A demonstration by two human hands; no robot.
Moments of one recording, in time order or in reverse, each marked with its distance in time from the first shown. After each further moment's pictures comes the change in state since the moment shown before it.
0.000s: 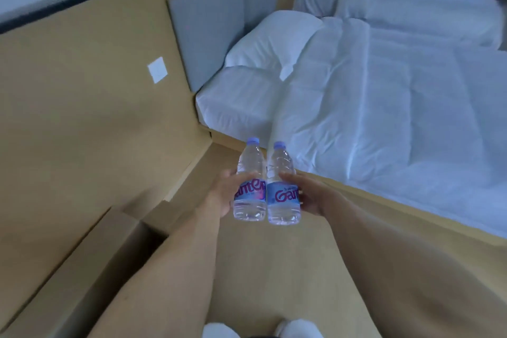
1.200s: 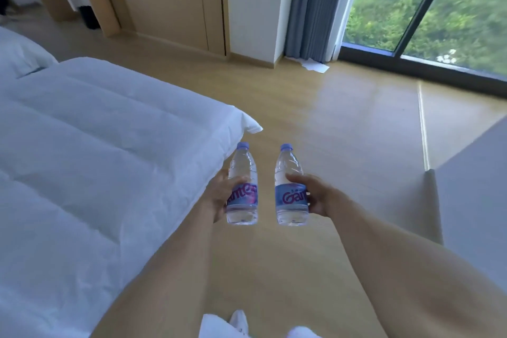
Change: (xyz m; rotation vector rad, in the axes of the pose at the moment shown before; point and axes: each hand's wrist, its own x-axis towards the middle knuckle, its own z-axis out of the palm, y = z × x) left_hand 0.031 -0.101 0.712 0.712 -1.302 -0.215; right_hand -0.323 0.155 -0.482 1.004 1.249 -0.143
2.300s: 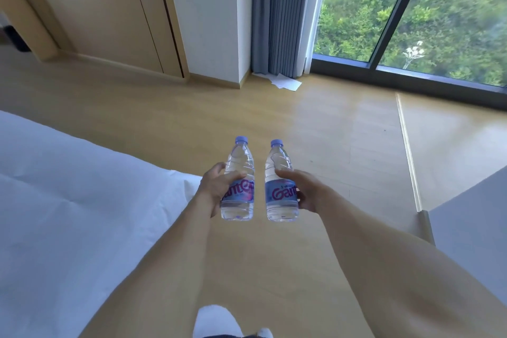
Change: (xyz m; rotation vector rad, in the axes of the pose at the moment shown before) left_hand 0.409 0.188 0.207 0.130 0.023 0.007; right_hand 0.302 -0.294 -0.209 0.051 0.062 -0.045
